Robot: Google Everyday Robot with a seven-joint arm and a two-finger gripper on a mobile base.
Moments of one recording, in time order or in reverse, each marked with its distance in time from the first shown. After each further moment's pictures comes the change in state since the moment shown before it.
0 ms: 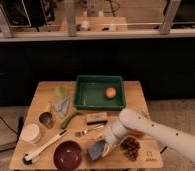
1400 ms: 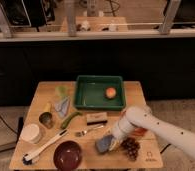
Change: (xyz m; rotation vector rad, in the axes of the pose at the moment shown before) arm 0.058 -0.020 -0.021 0.053 0.085 0.125
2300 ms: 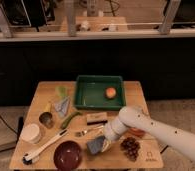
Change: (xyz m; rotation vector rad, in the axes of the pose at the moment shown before) arm -0.047 0.011 0.016 -0.016 -0.064 -0.077
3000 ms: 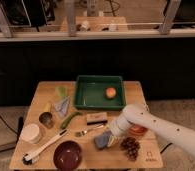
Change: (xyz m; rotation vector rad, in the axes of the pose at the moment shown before) arm 0.047 -0.025 -0.013 0.049 0.093 0.103
